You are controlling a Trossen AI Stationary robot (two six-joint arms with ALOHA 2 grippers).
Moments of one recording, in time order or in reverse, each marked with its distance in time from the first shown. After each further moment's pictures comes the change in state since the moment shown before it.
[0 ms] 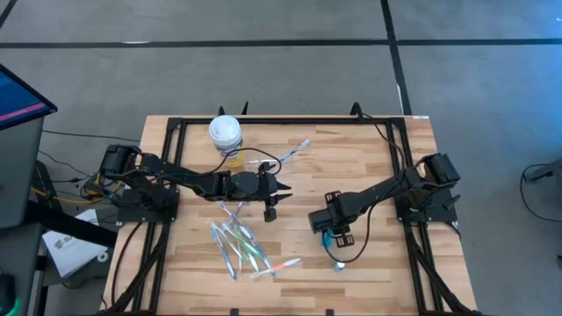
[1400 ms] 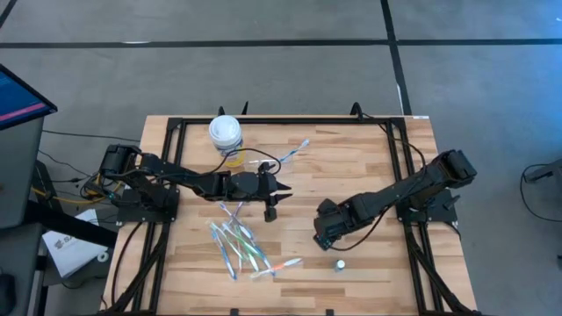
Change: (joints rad) left arm -0.001 0.000 0.000 0.000 0.000 -0.053; right arm 0.097 -0.154 -0.003 0.105 0.015 1.128
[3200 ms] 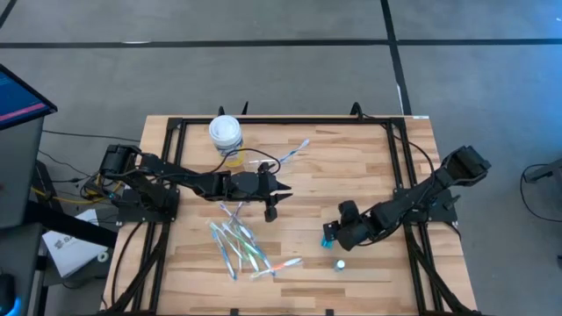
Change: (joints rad) left arm 0.002 0.000 0.000 0.001 0.000 -0.025; right arm 0.128 -0.124 -0.380 0.420 0.261 0.540
